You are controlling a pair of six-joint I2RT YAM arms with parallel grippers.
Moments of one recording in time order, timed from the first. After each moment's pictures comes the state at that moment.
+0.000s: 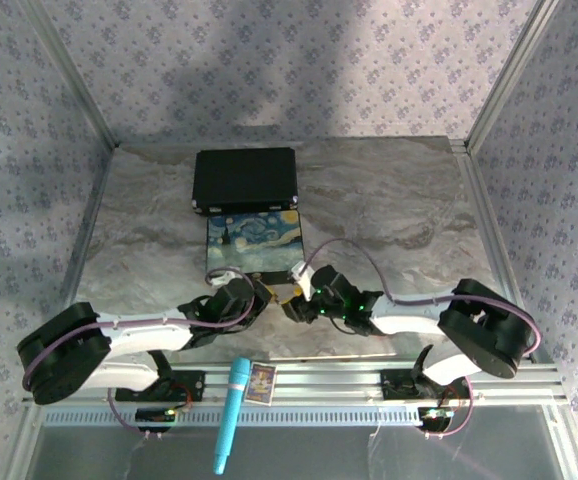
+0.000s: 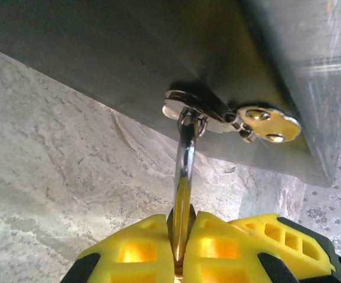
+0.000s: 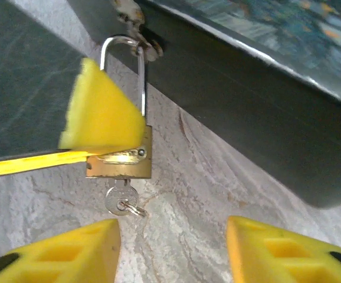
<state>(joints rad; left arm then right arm) -1.00 1.23 0.33 0.26 -0.20 -1.58 0.98 1.44 0.49 0.31 -0.05 0.20</state>
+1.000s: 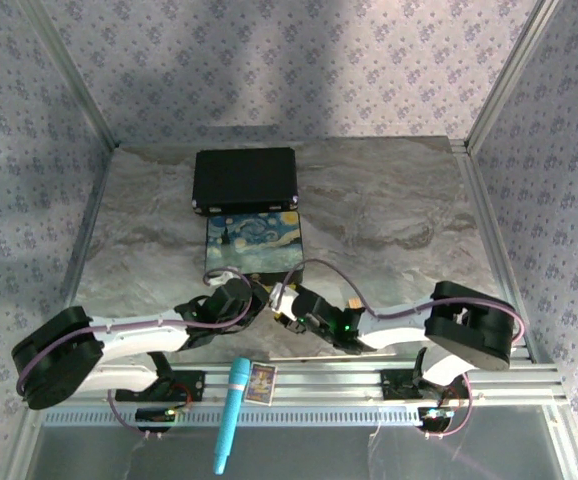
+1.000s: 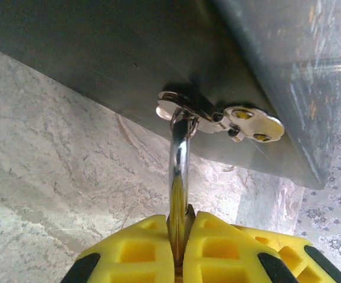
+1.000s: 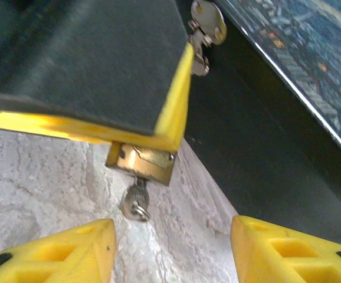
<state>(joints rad) -1.00 1.19 0.33 0.21 -0.20 -1.58 1.20 1.53 0.51 0.40 0.36 -0.17</state>
